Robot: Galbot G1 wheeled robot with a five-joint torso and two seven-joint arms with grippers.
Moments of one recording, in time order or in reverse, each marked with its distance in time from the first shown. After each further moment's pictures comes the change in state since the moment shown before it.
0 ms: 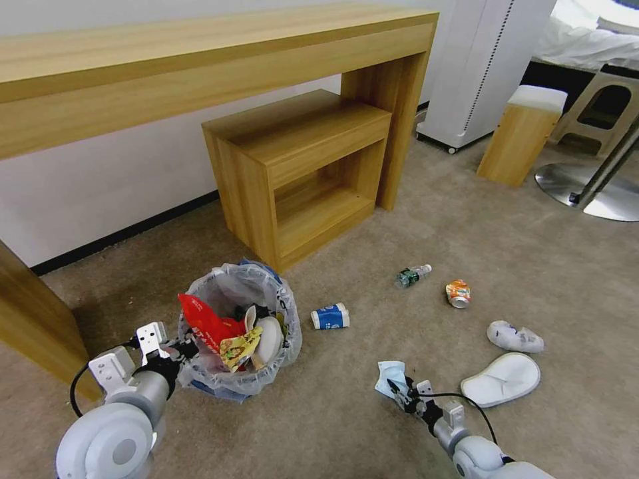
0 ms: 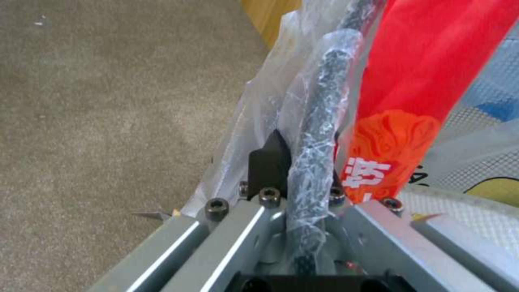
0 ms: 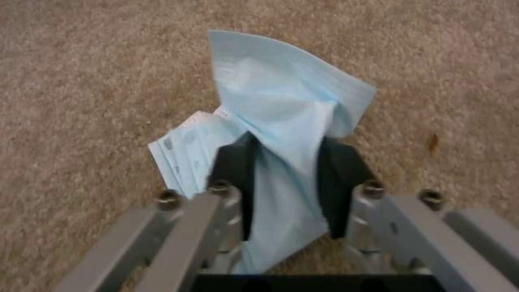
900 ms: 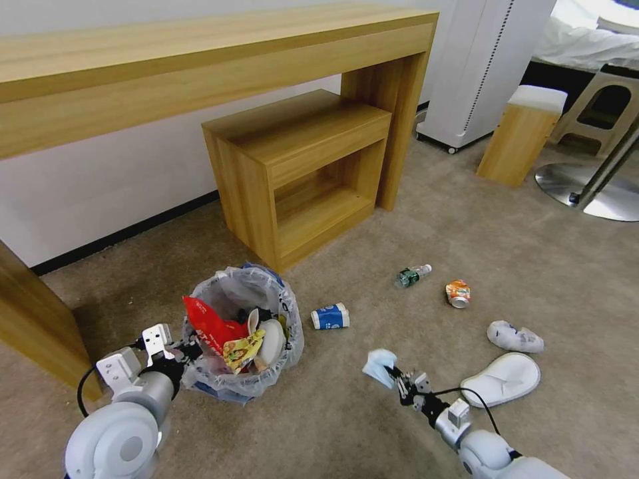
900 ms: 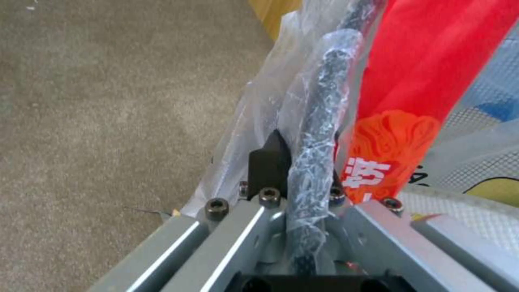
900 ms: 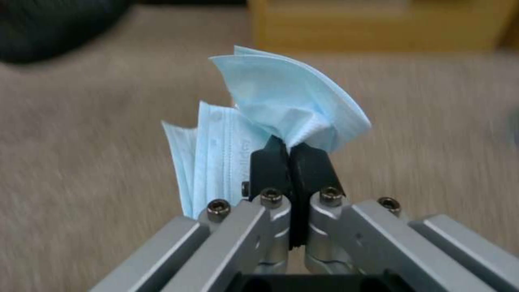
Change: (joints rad) left arm -0.016 -0.007 0.025 0.040 0.013 -0.003 0.009; right arm -0.039 -0.052 0.090 0.161 -0.171 0.220 -0.124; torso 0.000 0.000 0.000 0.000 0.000
